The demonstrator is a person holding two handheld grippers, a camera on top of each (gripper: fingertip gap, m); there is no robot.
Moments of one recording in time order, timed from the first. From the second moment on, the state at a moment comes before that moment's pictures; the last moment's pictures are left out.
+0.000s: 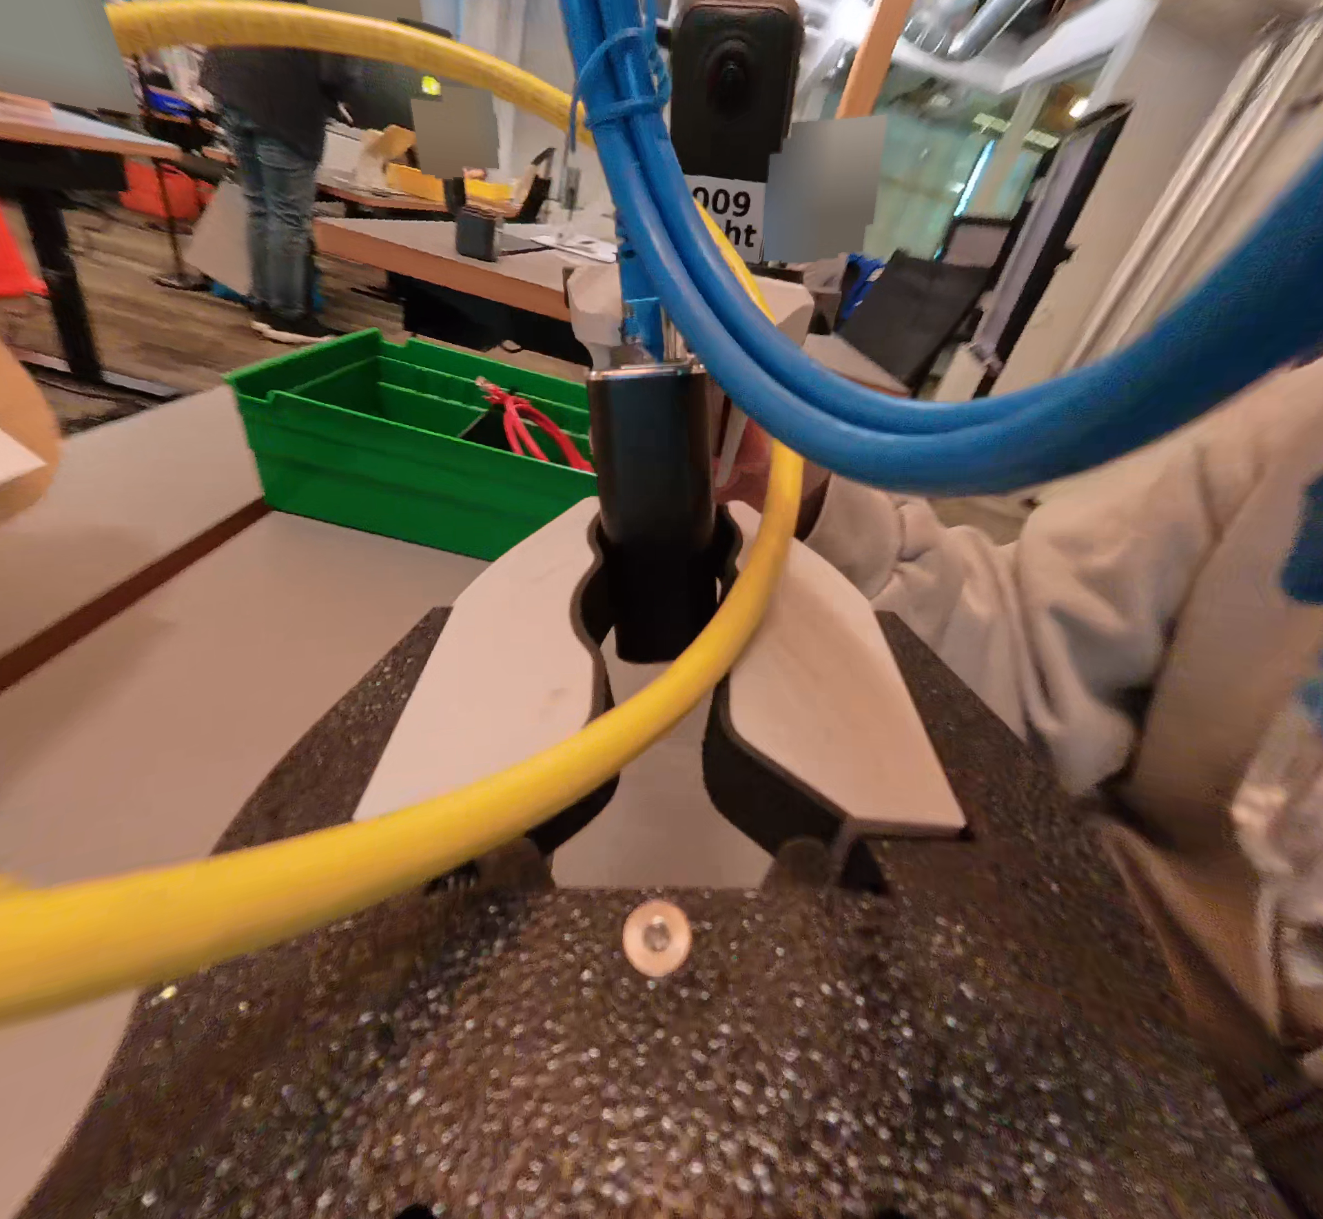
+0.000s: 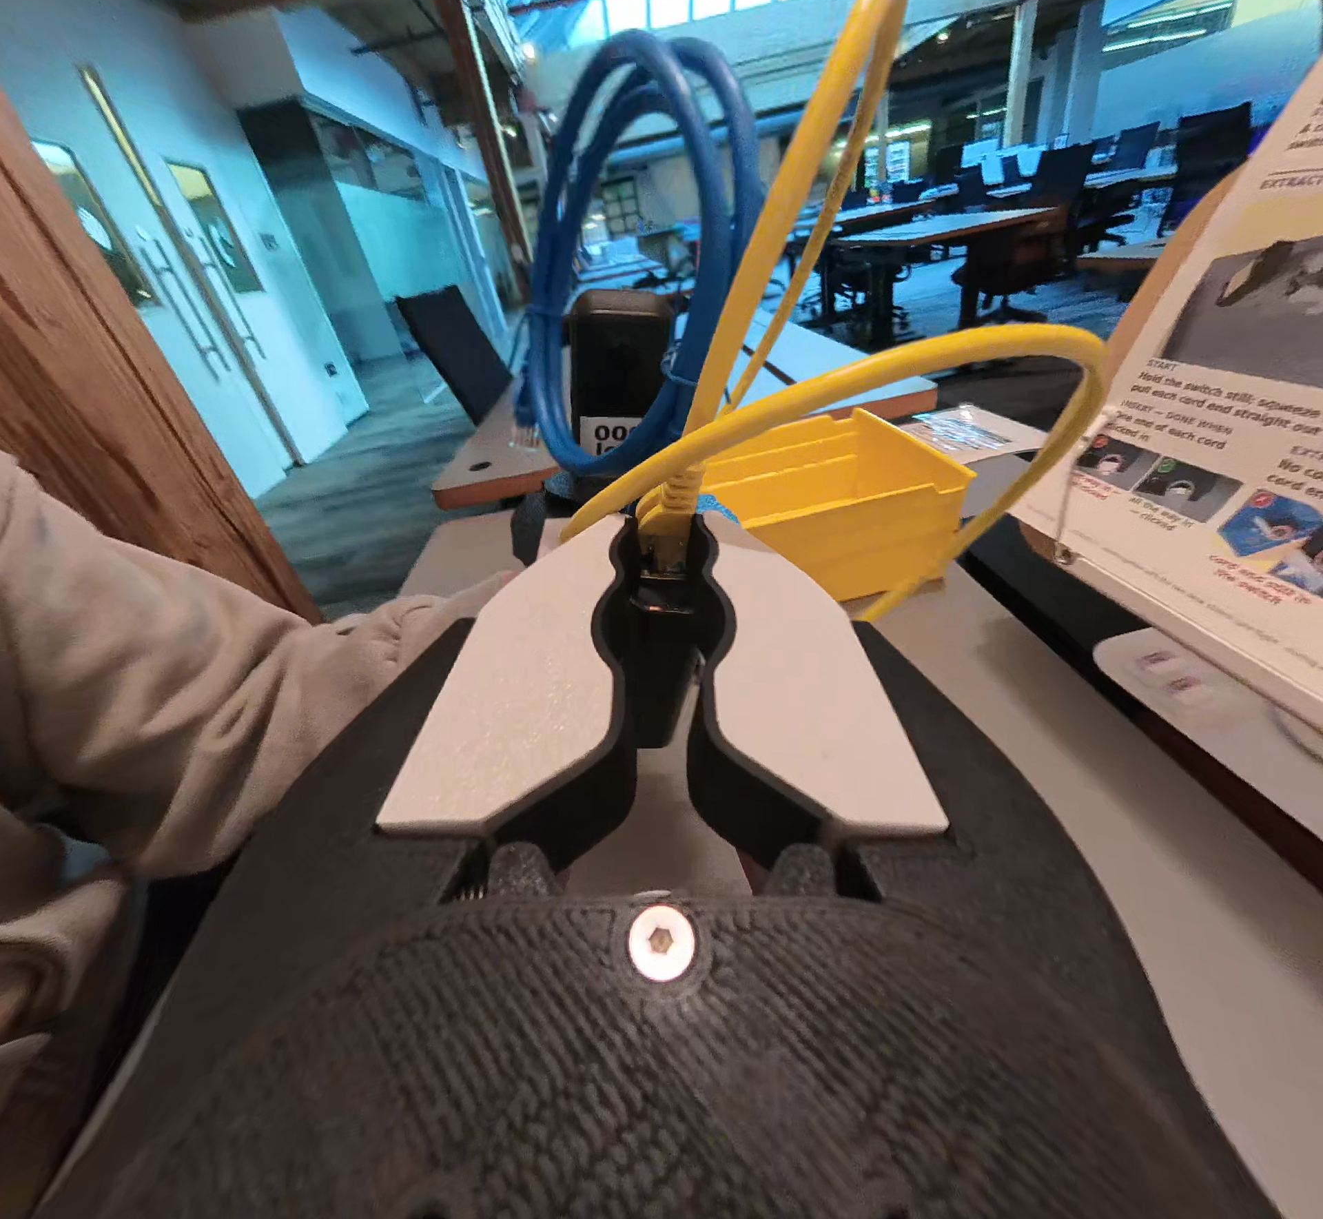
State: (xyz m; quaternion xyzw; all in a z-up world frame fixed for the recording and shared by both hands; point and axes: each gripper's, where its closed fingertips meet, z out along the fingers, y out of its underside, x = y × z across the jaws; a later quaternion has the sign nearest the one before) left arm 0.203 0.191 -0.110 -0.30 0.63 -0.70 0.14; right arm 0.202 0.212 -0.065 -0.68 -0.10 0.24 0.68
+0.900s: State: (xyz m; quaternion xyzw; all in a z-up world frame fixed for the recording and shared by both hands) left arm 0.194 0.187 -0.121 -0.28 0.70 -0.62 0.20; right arm 0.184 0.206 -0.073 -0.72 -0.15 0.24 0.64
